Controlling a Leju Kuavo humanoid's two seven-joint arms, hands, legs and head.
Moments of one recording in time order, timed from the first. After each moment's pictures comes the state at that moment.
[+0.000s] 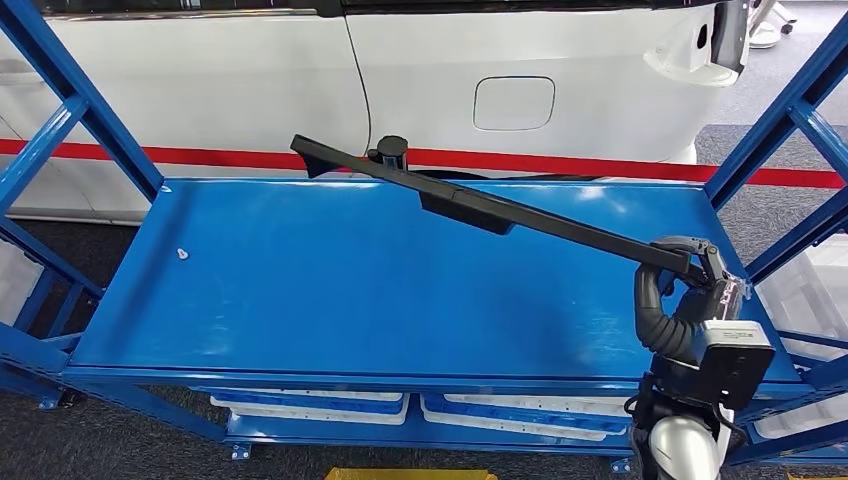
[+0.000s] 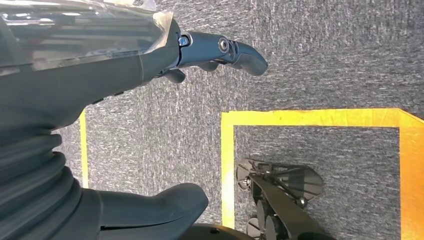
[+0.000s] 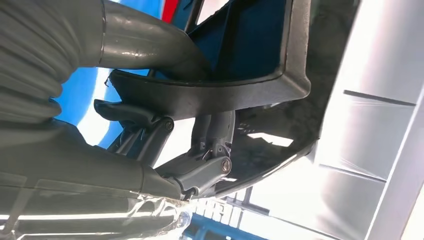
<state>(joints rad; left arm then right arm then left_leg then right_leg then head) -0.01 -0.02 -0.55 -0.16 0.68 0.31 -0.22 -0.05 -0.05 0.09 -1.86 0.15 -0.41 -0.33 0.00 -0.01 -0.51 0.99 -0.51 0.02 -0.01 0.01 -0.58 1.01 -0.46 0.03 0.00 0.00</state>
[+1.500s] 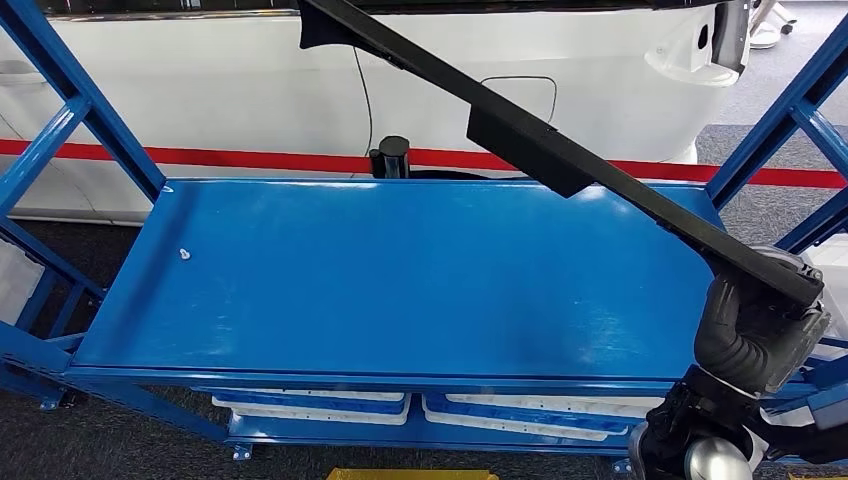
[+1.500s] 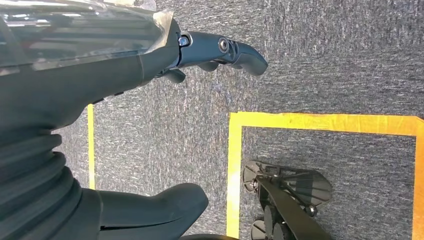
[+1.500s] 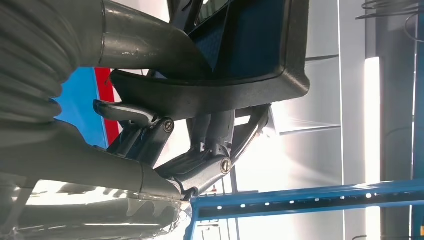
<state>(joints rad) 0.01 -0.01 -0.53 -0.17 0.70 0.30 -0.21 0.00 -0.01 0.07 -2.02 -0.12 -0.48 -0.43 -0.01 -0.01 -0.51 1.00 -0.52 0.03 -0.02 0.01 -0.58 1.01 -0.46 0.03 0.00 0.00</state>
